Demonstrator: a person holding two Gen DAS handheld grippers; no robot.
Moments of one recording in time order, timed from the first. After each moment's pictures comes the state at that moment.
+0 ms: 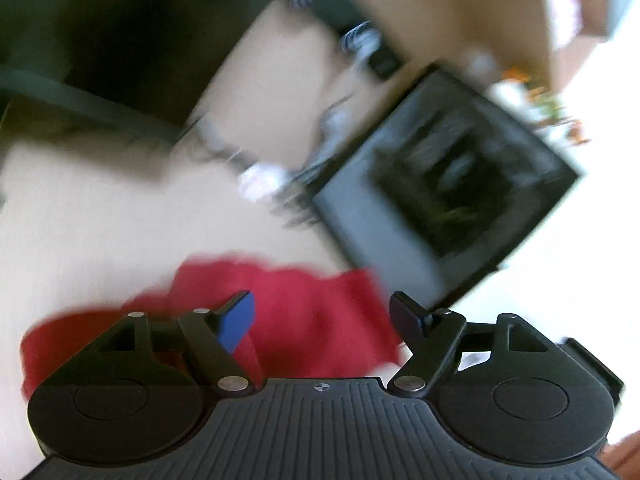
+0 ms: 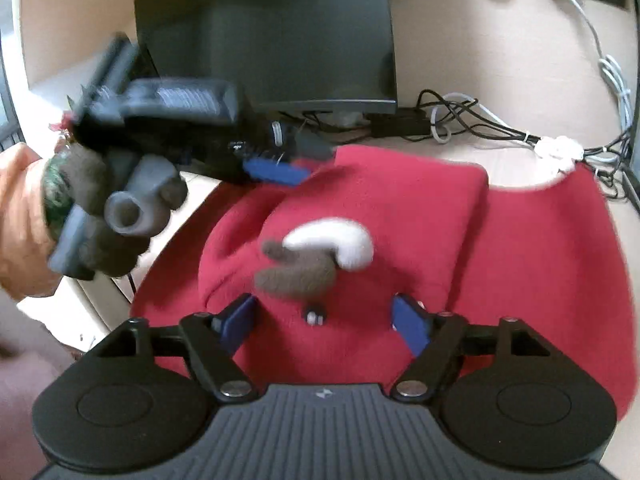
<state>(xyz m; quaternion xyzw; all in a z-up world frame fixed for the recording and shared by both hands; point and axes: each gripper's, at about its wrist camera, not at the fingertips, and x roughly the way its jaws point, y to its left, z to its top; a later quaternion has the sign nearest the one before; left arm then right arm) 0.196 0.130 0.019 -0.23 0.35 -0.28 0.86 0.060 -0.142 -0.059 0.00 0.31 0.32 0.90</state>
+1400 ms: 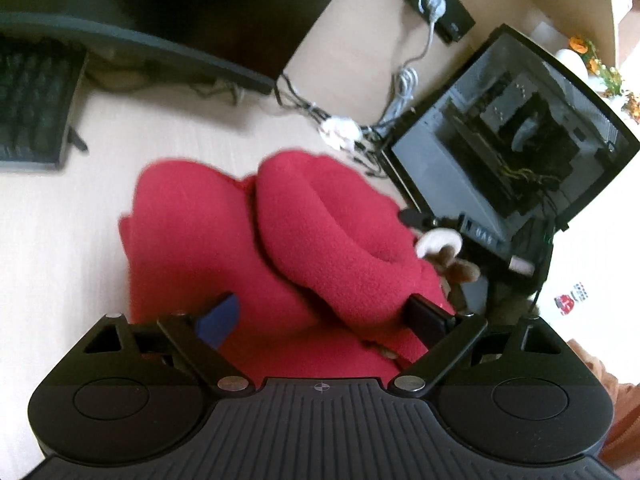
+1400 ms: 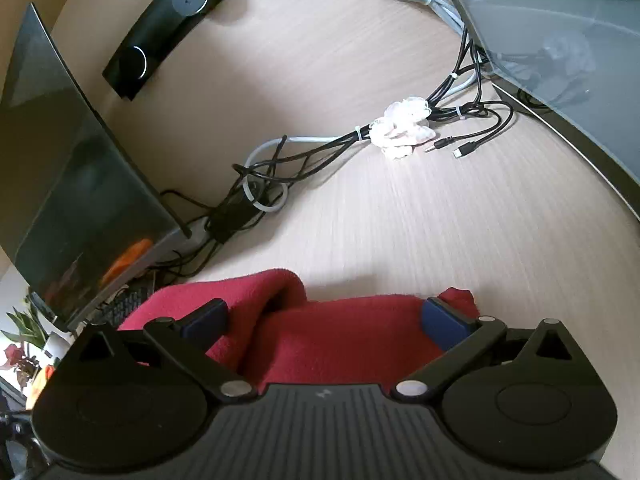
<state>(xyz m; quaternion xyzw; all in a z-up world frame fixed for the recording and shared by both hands) 0.177 0.160 0.030 -0.19 0.39 -0.24 0.87 0.211 -0.253 -0.073 0.25 0.33 0.16 0.90</state>
